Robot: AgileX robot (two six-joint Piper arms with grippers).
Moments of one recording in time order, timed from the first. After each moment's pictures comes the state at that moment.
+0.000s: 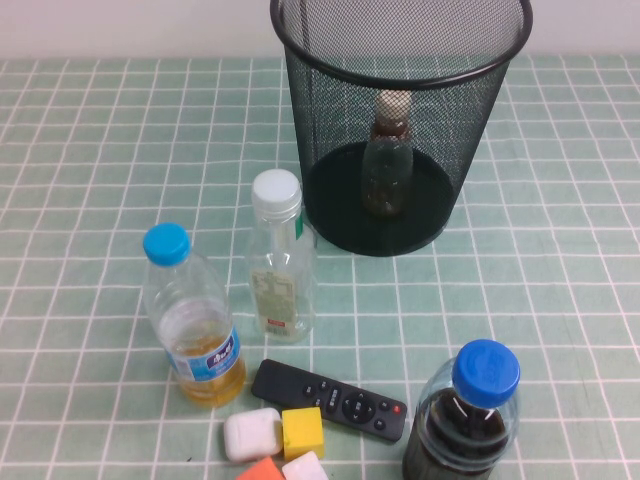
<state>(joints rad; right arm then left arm) 0.48 0.33 -0.54 -0.45 0.68 0.53 -0.02 -0.01 0.03 0.08 0.35 -0.10</state>
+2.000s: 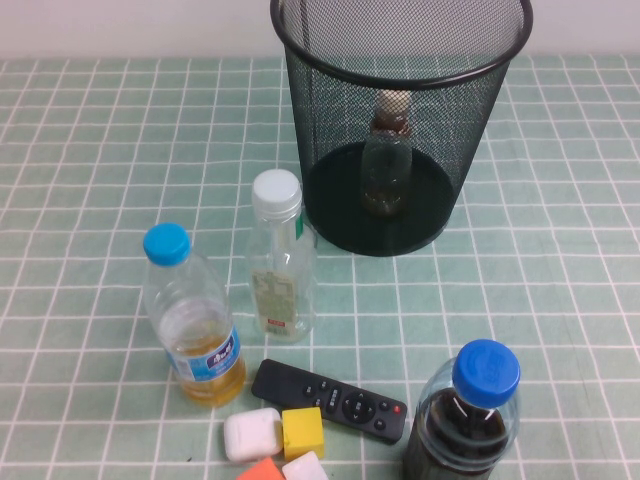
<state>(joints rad) 0.48 0.24 -0.18 -0.48 0.60 0.84 -0.02 0.15 -0.38 -0.16 0.51 -0.18</state>
